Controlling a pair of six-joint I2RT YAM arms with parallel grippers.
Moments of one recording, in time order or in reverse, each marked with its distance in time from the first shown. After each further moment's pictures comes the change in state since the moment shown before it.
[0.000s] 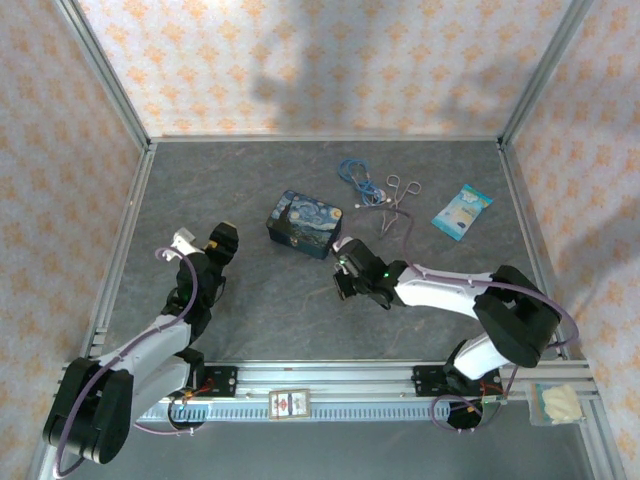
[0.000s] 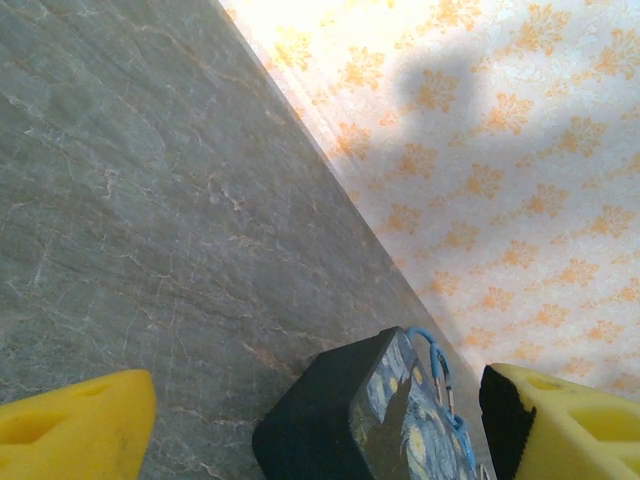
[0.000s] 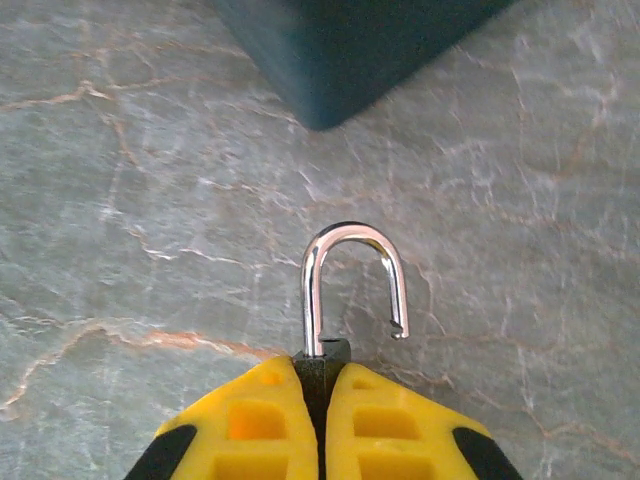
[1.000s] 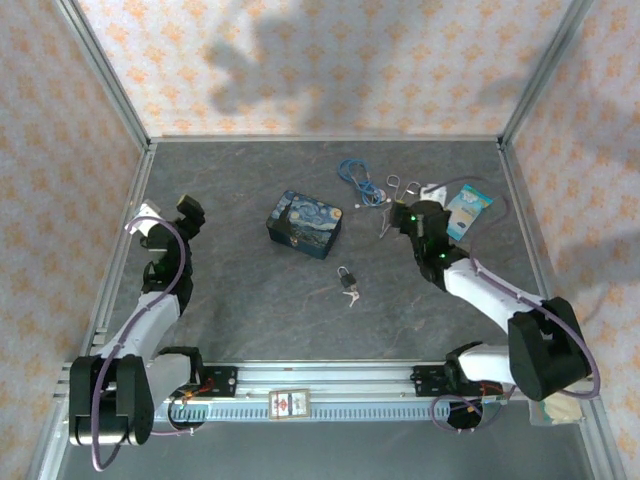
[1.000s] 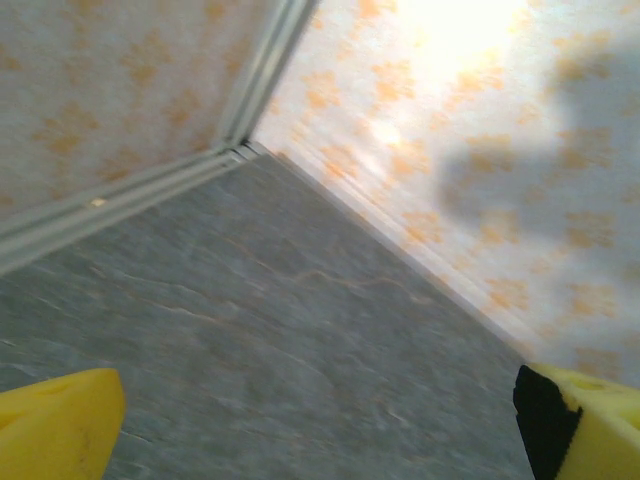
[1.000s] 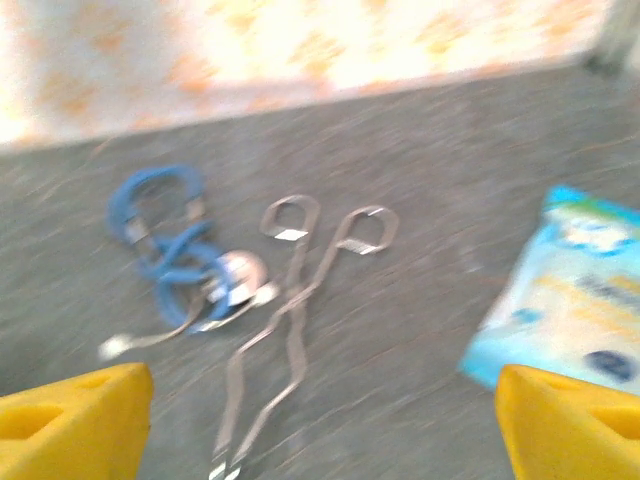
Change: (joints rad) left arm 0.321 0.083 0.225 -0.143 -0.078 0.445; right arm -0.508 -0.211 -0.093 0.377 0.327 -0.060
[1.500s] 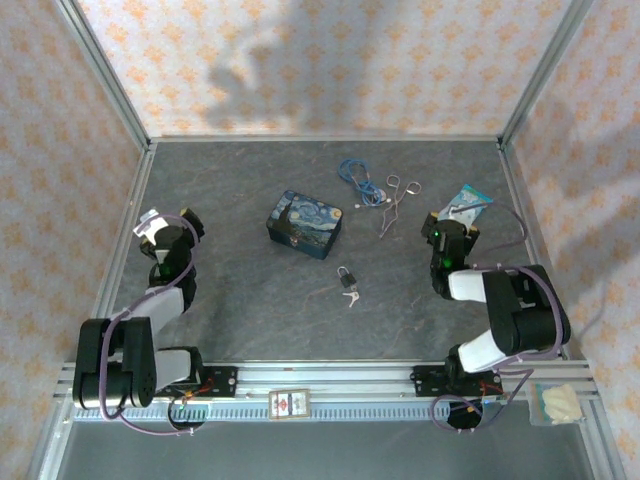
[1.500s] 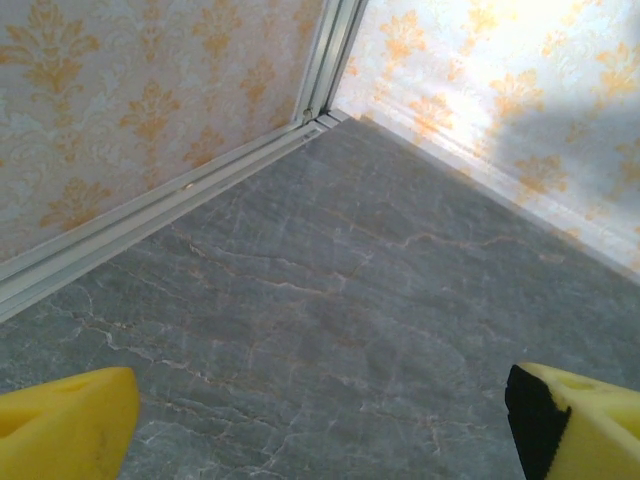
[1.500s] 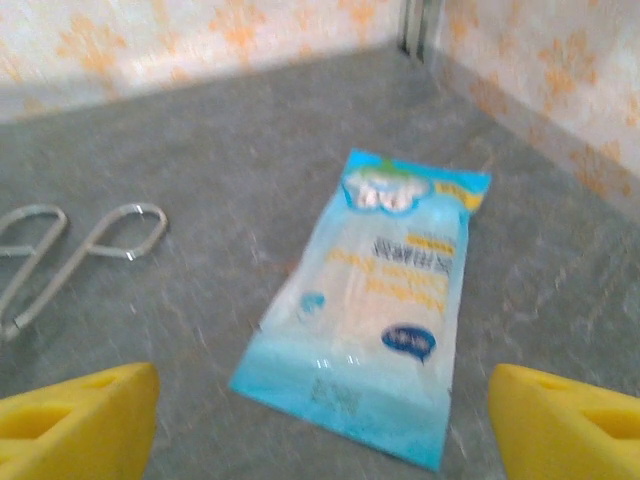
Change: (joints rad) left arm 0.012 0.192 -0.070 0.172 -0.070 0.160; right arm -0.221 0.229 -0.230 0.537 0.032 -0.074
